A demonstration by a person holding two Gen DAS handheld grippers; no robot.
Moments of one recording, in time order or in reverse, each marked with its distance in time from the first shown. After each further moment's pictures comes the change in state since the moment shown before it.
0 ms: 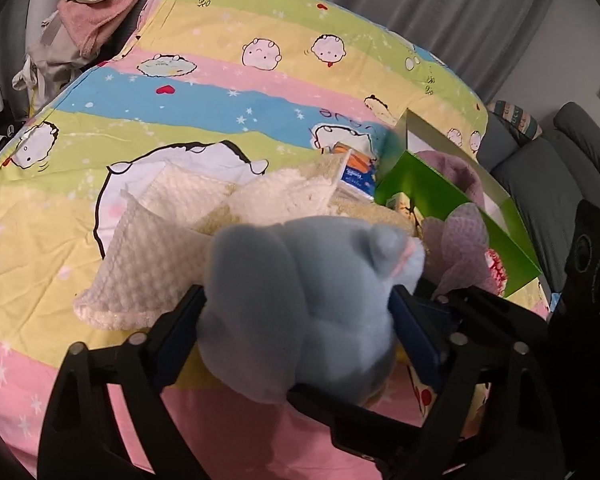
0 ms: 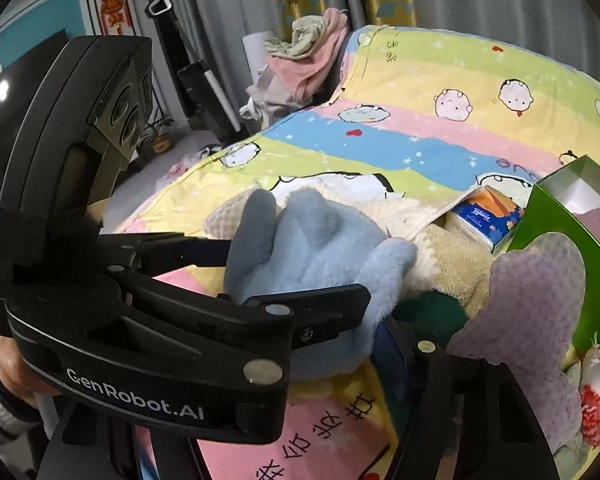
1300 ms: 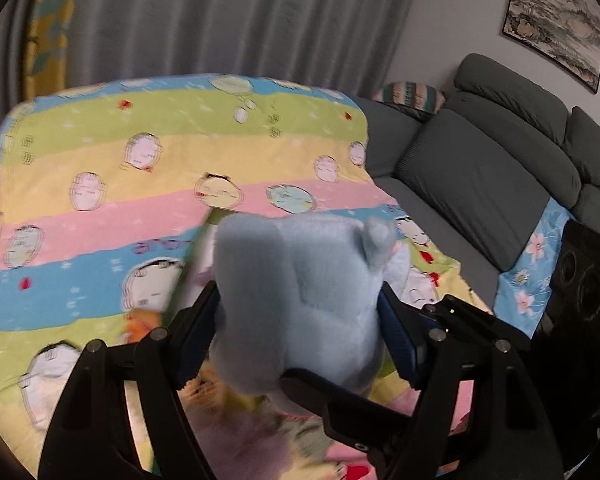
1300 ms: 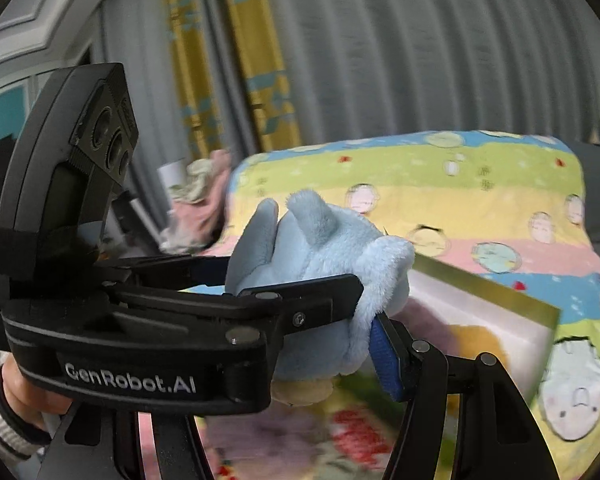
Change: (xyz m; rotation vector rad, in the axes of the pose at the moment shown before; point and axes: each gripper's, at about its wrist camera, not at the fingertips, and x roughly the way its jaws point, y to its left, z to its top) left arm -0.006 -0.210 0.106 0.343 -0.075 -0.199; right arm -0.175 -0.115 0.041 0.219 -0.353 -0.251
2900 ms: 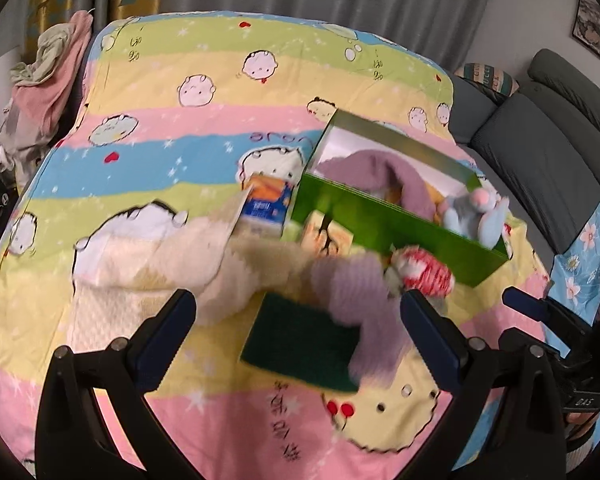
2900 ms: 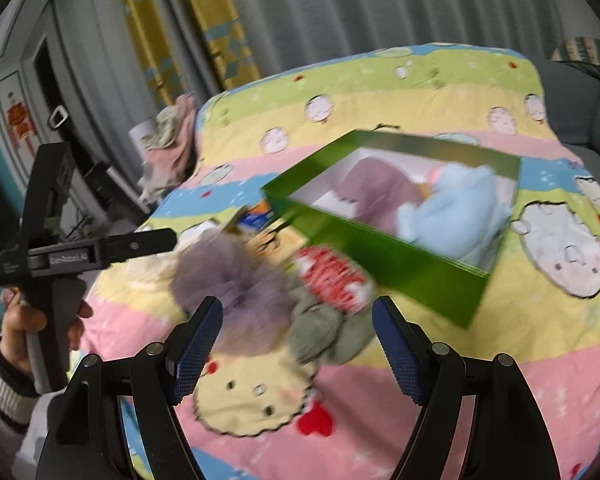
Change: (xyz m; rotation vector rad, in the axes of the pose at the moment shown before) left arm -0.038 0.071 -0.114 -0.149 0.107 0.227; right arm -0.030 -0.014 -0.109 0.118 0.197 -0.030
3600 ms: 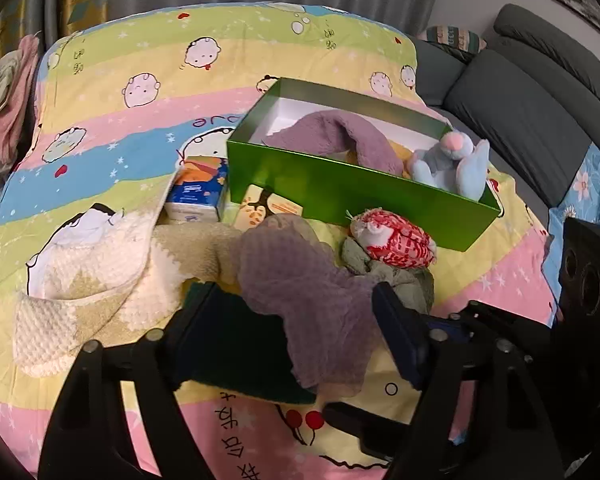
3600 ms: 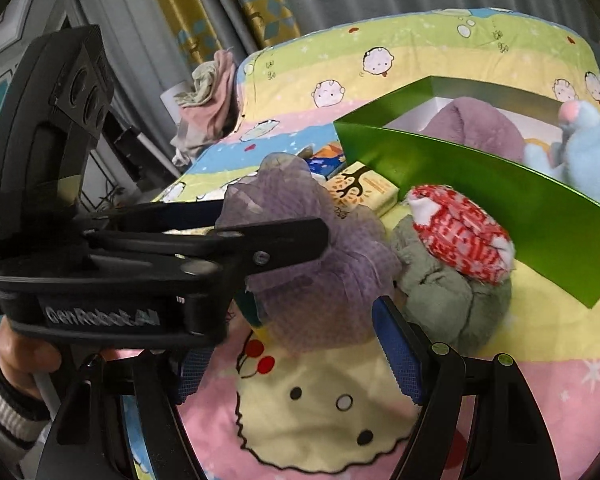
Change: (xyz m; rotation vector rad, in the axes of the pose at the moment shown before) left arm 0.041 -0.041 -0.019 0.141 0.035 -0.052; right arm 0.078 0.043 -0.024 -0.029 0.089 0.124
